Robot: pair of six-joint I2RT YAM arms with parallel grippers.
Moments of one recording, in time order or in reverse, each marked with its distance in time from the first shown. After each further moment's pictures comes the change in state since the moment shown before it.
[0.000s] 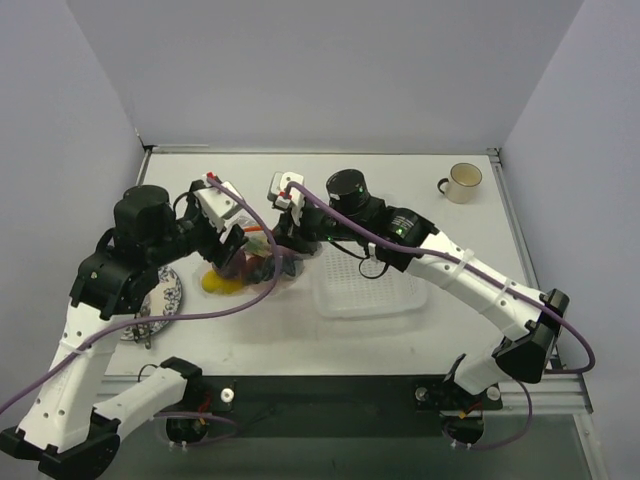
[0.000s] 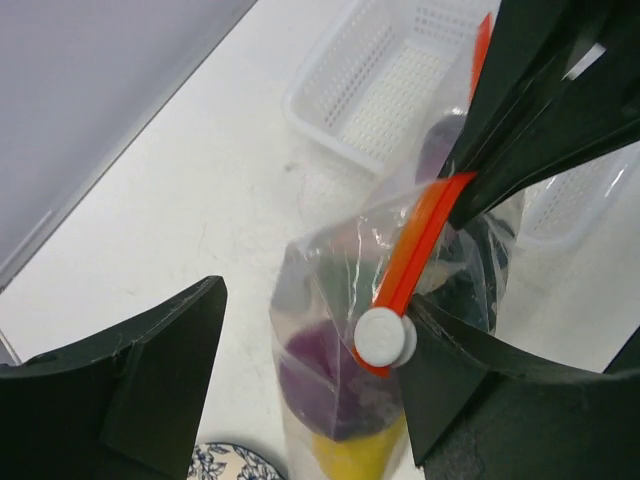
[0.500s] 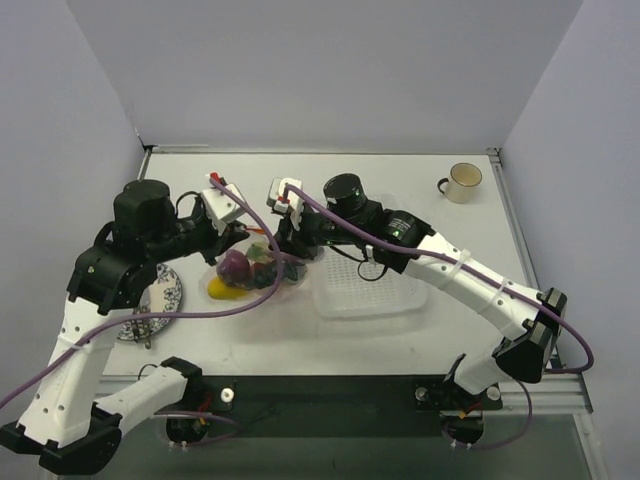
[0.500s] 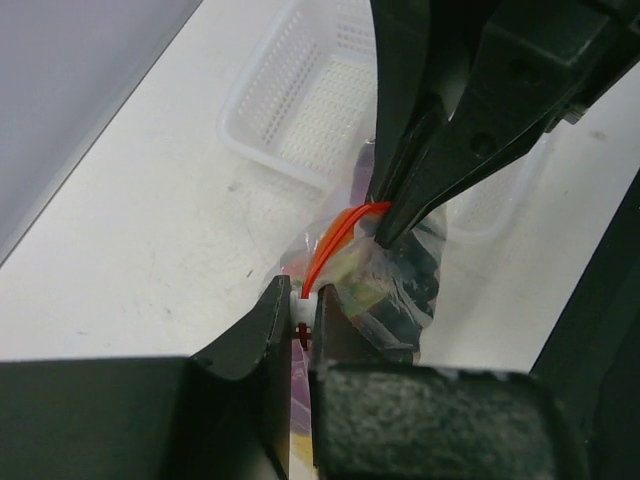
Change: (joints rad) left arm -0.002 0.032 0.077 -0.063 0.164 0.009; right arm 0.006 0.000 -0.035 -0.008 -0.014 0.013
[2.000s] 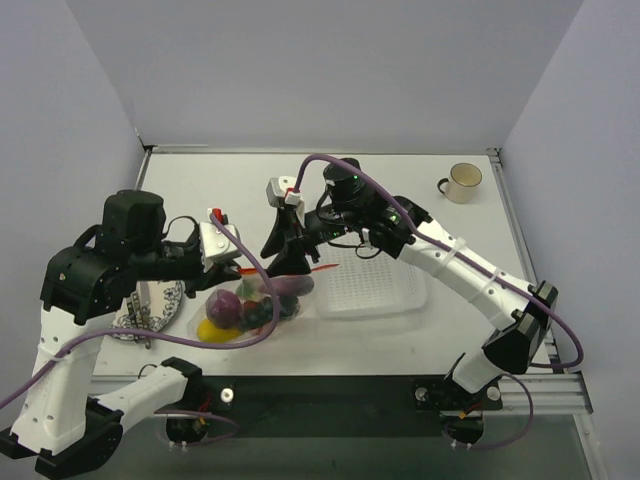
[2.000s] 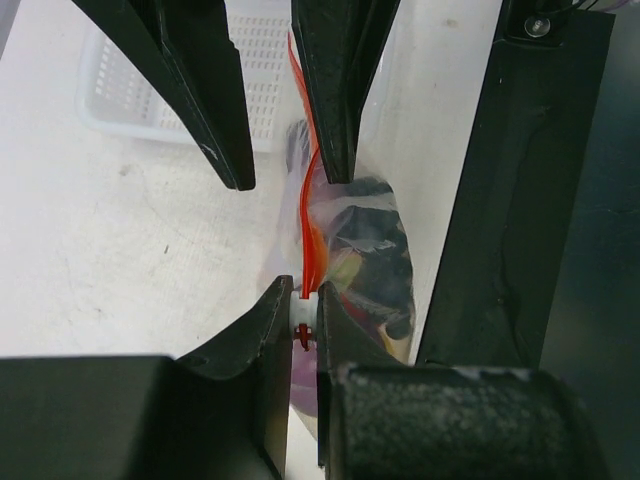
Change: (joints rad) left arm 0.001 0.034 0.196 -0.464 0.210 0.265; right arm -0.064 0.068 0.098 -0.047 -0.507 0.023
